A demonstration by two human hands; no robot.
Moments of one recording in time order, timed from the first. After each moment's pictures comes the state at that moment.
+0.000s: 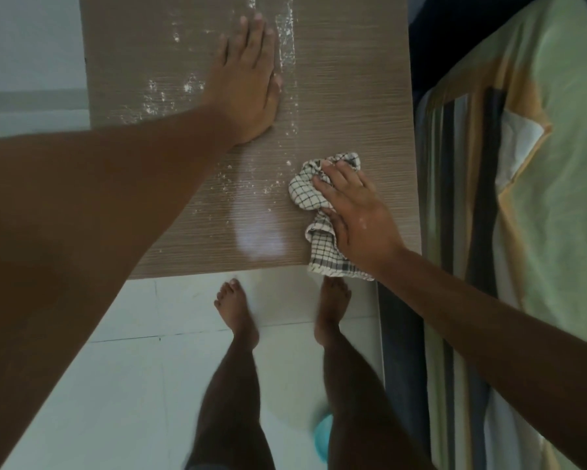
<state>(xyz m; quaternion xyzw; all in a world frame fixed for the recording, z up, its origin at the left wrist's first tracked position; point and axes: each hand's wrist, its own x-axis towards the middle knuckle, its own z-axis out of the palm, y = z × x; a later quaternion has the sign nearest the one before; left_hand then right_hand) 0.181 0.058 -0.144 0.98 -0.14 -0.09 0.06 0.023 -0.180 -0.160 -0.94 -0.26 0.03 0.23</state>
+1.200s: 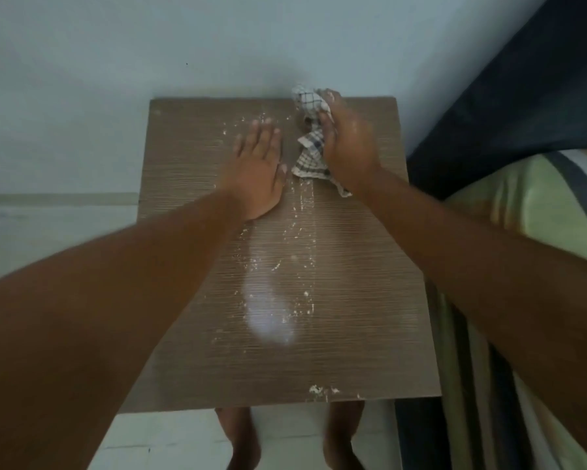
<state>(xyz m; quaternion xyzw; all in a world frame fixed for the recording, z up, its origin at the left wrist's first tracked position) 0.265 0.087 -0.129 0.99 -0.12 -0.09 0.06 0.312 -0.094 -0.108 -0.92 -0.12 -0.06 0.36</state>
